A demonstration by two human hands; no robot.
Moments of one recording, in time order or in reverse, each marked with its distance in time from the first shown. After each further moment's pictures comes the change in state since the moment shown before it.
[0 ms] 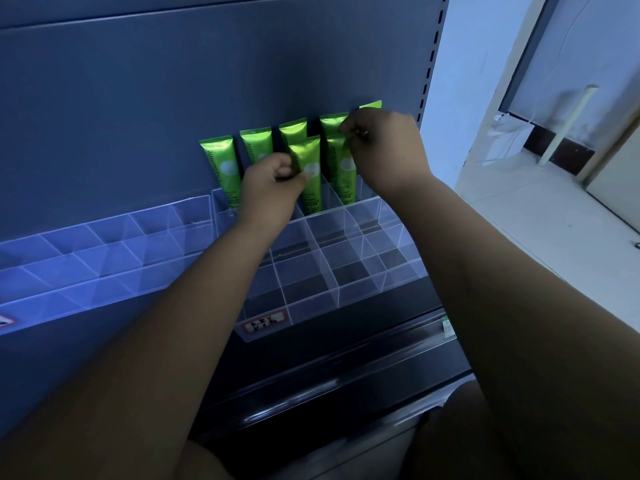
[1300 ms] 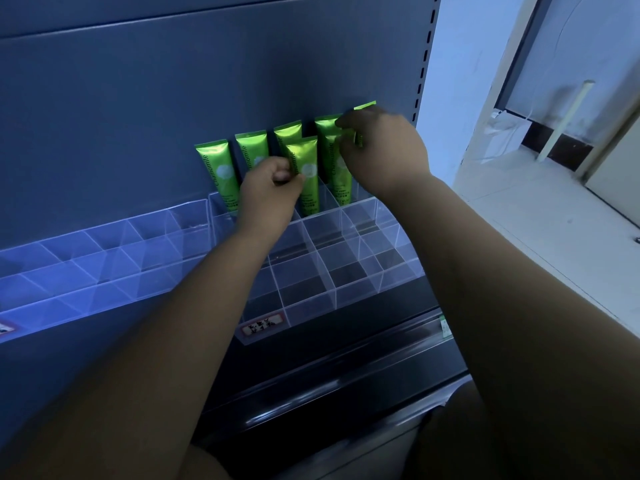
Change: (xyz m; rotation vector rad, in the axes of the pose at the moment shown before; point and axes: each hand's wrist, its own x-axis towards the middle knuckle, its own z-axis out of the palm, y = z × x) left_hand -0.002 0.002 0.004 0.081 0.023 -0.014; right_hand -0.001 0.001 -0.004 -0.179 -0.031 -0.028
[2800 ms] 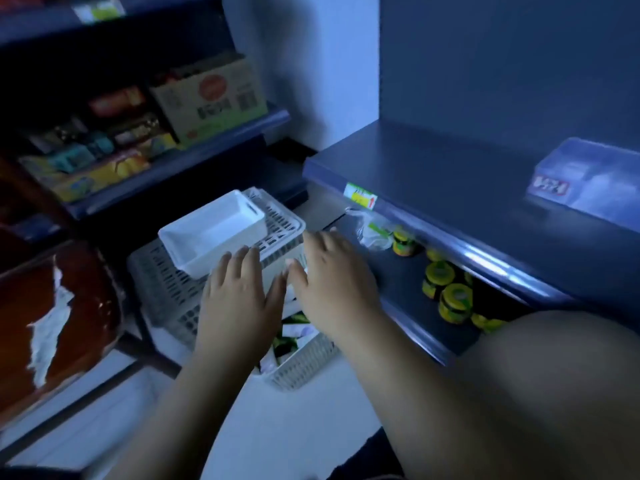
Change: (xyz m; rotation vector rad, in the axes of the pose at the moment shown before) left_hand -0.571 0.039 -0.431 1.228 0.649 -0.912; right_hand -0.417 -0.528 0.003 0.606 -0.834 -0.891
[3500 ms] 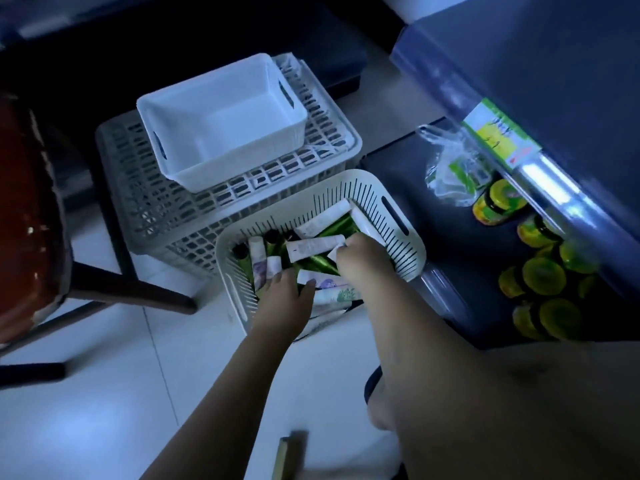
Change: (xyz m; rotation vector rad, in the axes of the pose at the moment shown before) left_hand 0.033 -0.093 0.242 -0.356 -0.535 -0.511; right_hand 0.122 0.074 0.218 0.135 -0.640 0.615
